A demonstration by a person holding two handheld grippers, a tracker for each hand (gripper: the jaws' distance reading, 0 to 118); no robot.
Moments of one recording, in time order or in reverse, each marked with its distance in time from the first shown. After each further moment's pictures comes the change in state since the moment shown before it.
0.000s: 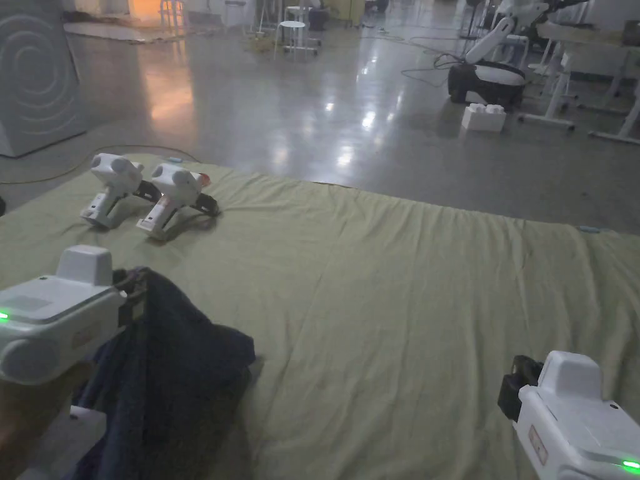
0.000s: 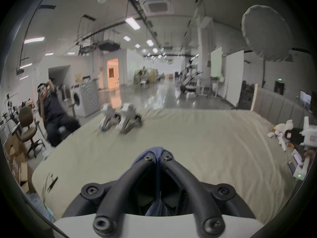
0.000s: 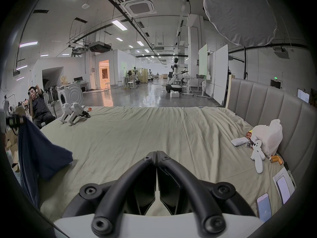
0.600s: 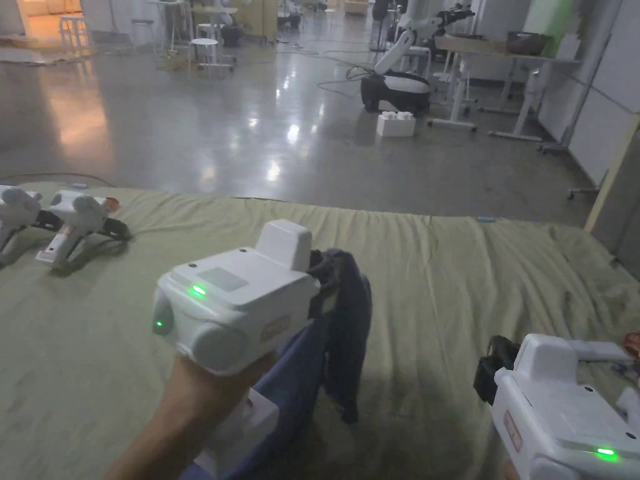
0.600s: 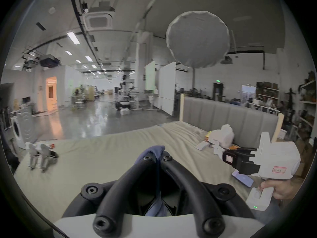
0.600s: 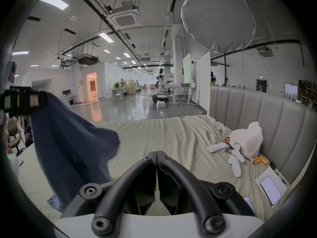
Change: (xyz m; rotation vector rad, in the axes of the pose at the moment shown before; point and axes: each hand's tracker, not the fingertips) left arm 0.294 0.054 0.003 0.078 -0.612 -0.137; right arm 0.074 0.008 0.054 0.099 -0.121 -0.069
